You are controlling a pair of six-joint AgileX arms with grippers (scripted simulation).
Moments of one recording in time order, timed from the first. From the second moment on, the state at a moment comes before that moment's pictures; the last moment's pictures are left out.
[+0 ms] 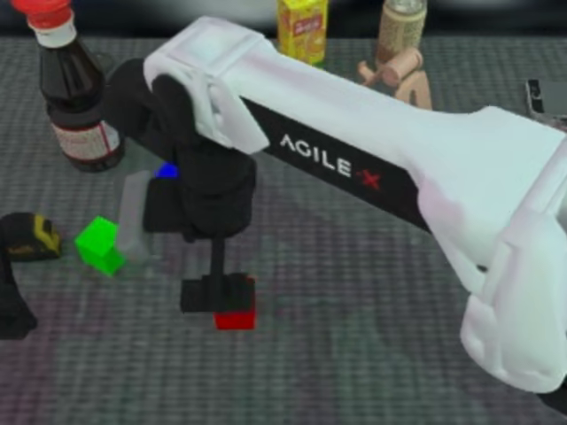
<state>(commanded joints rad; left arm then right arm) 0.00 0.00 0.00 0.00 0.00 0.00 0.90 2.53 2.43 -1.47 0.00 -0.66</state>
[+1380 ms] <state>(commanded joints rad) -0.10 1.11 0.82 -0.60 0.00 0.20 0.39 1.17 1.20 -0.68 -0.06 -0.31</state>
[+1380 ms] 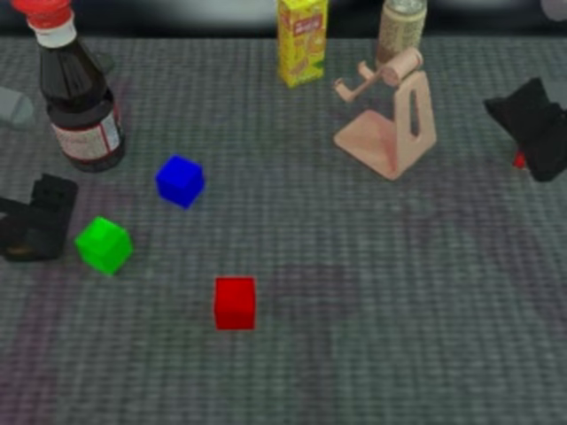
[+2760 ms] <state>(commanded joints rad) -0.17 2.00 1.49 -1.06 0.00 0.37 0.01 0.00 0.00 0.00 0.00 0.00</state>
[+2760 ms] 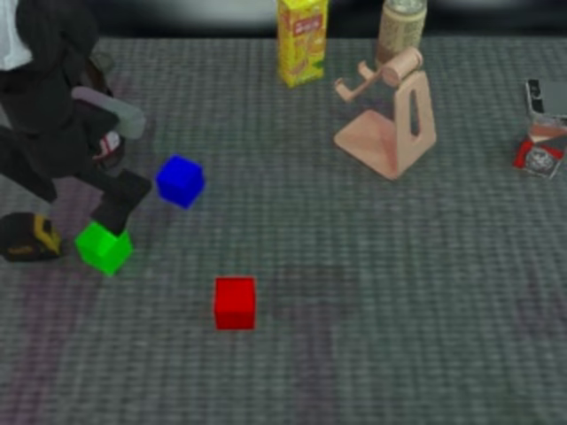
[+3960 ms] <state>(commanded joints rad) -0.17 2.11 1.33 -0.79 0.00 0.37 0.01 0.00 0.00 0.00 0.00 0.00</state>
